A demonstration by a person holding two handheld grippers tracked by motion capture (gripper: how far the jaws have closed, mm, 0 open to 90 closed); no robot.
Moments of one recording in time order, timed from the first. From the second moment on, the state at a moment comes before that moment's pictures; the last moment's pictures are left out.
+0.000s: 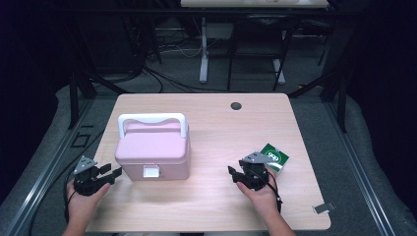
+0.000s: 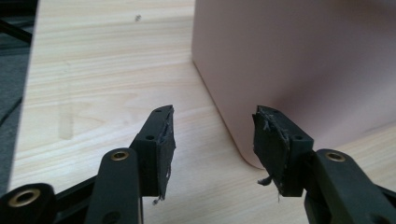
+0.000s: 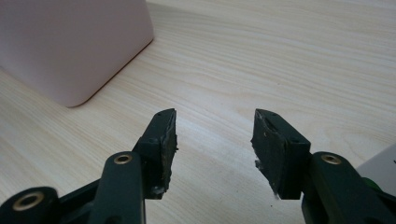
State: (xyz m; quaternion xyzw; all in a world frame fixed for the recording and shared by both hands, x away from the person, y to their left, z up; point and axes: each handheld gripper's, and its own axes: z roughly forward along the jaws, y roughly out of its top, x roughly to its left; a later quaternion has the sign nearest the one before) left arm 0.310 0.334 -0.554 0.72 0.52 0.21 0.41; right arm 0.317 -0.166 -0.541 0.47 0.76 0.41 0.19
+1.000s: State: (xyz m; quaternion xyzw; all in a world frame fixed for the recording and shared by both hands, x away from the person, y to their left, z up) left arm 0.308 0.336 -0.549 0.72 0.52 0.20 0.41; right arm 0.324 -0.159 -0.544 0.47 0.76 0.42 0.19
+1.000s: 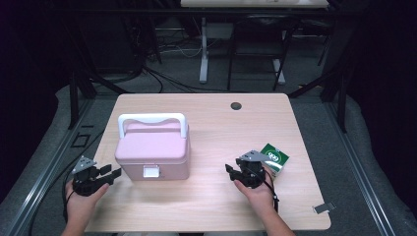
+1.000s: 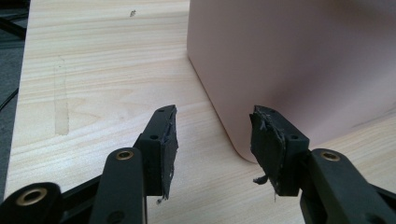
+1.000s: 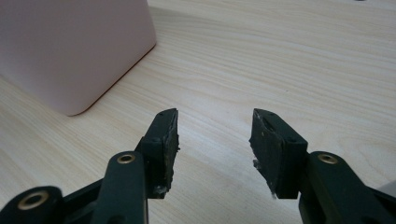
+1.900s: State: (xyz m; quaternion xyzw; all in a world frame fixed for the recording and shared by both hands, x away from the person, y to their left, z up) left arm 0.335 0.341 -0.509 0.70 0.54 0.21 0.42; right arm 0.341 -0.135 -0.515 0.45 0.76 0.43 0.19
